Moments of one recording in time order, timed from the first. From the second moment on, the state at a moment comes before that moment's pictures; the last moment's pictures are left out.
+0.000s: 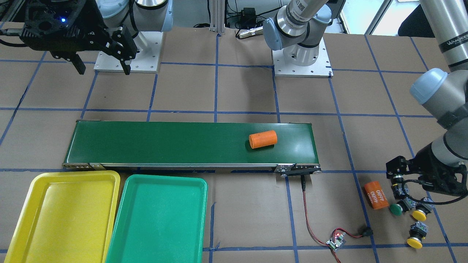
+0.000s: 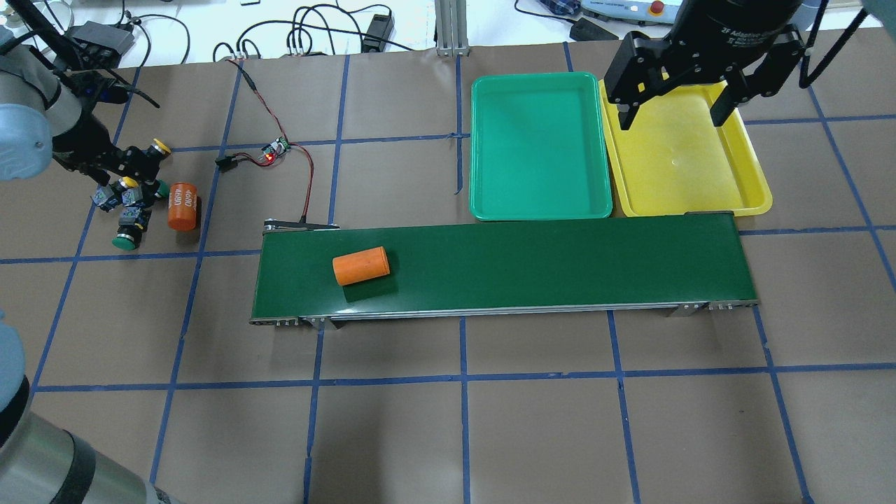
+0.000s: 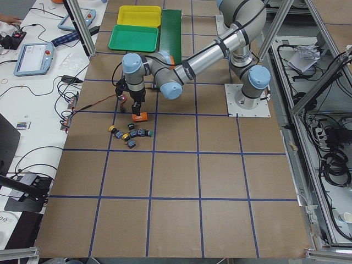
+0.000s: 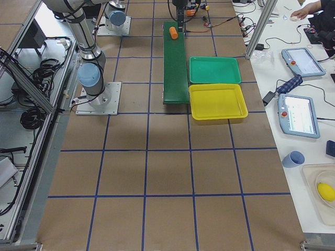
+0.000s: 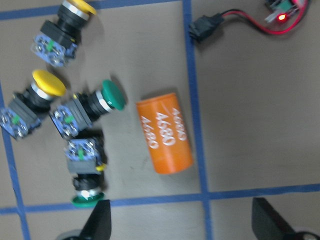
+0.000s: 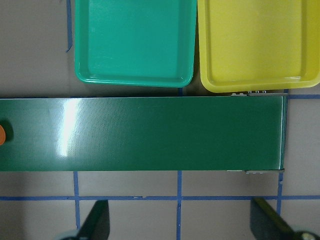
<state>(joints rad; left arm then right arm) -1.07 -2.03 -1.57 -1.10 1.59 0.75 1.60 -1.58 1.41 -1.45 -1.56 0.03</state>
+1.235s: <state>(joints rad) -0.96 -2.28 -1.38 -1.05 1.60 1.34 1.58 -1.58 1.46 -1.45 -1.57 -0.46</state>
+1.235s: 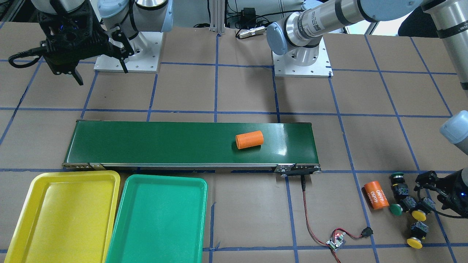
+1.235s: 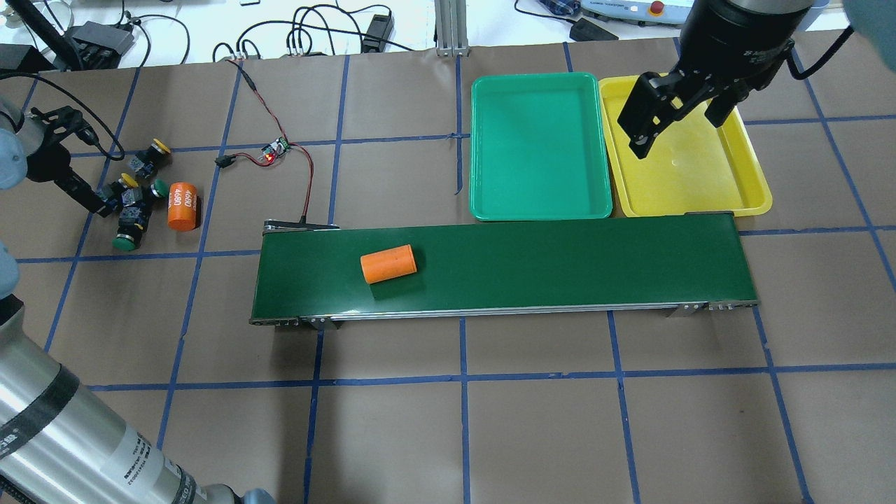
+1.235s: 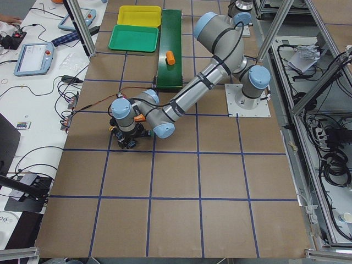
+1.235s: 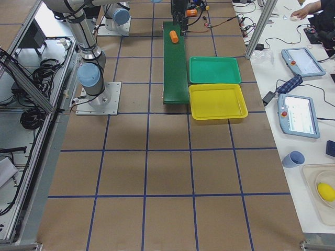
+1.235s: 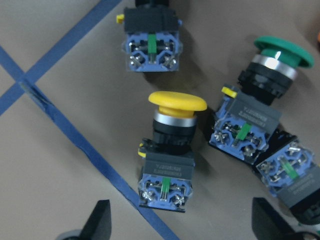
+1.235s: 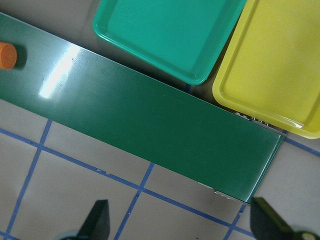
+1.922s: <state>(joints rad) -0.96 -2.30 -1.38 -1.04 1.59 1.37 1.39 -1.61 1.54 -1.45 -1.56 -0.97</state>
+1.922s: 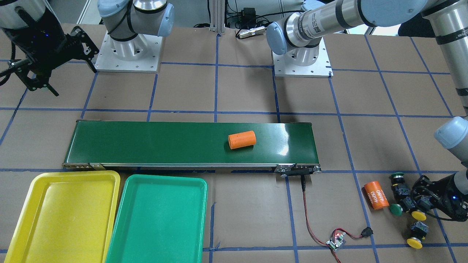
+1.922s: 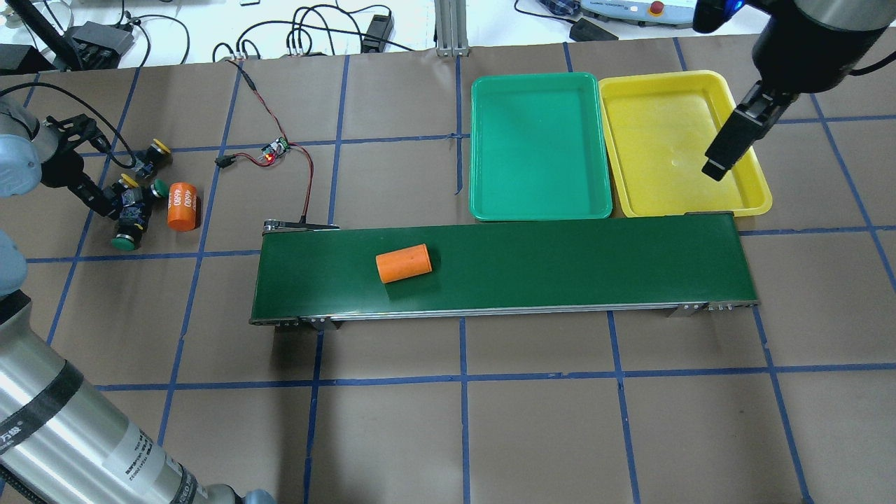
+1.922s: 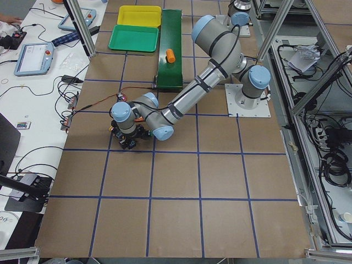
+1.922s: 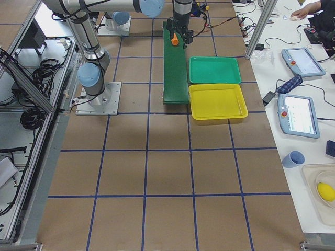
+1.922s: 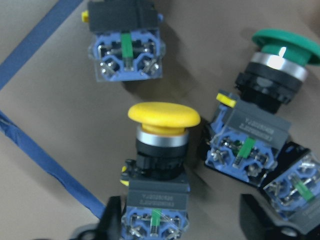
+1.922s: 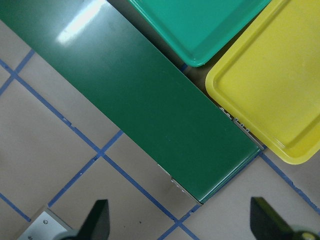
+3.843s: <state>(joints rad) -1.55 -1.65 -1.89 -1.29 1.57 0.96 1.26 -1.59 2.02 -1.94 -1.51 -1.75</state>
